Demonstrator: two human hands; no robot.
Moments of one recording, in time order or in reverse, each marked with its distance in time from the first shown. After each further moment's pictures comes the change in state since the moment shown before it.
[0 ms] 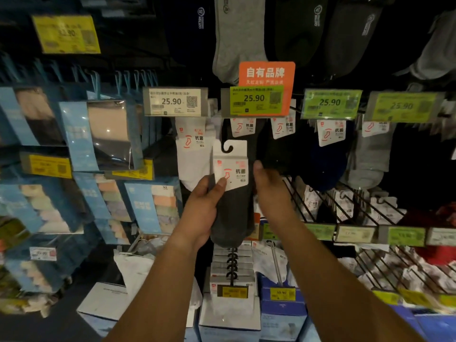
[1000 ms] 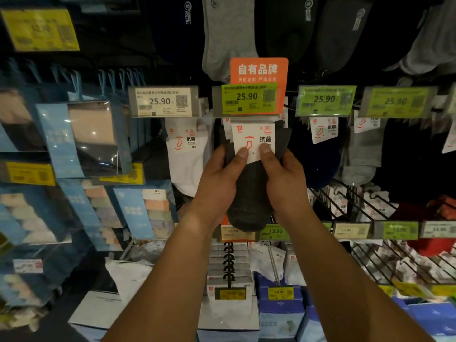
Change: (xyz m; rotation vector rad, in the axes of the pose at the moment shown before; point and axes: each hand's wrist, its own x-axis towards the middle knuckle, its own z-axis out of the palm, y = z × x) left_hand 0.008 0.035 0.049 -0.002 -0.167 0.141; right_hand -0.012 -0.037 -0.018 0.432 0.051 -0.215
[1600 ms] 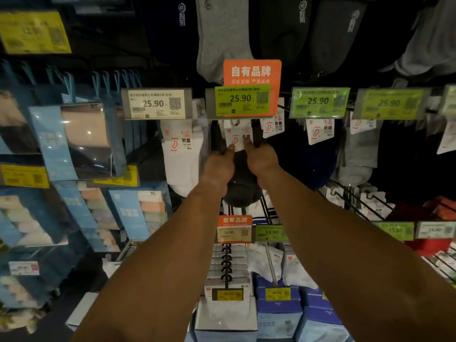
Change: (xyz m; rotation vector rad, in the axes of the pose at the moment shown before) left_hand 0.092 -0.038 -0.005 0.356 0.280 -0.260; right_hand 0.100 0.045 0.016 -0.397 0.044 0.284
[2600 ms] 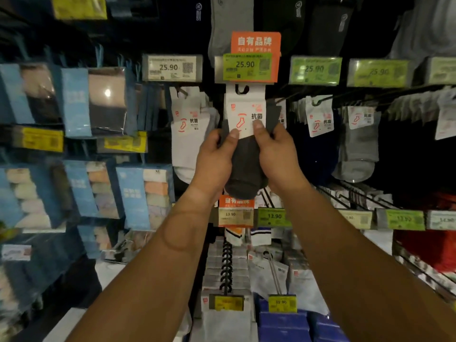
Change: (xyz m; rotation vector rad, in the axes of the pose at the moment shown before) left_hand -0.076 -0.039 -0.029 -0.297 -0.132 0.508; right_hand -0.093 0.020 -0.026 0.376 -0.116 -0.449
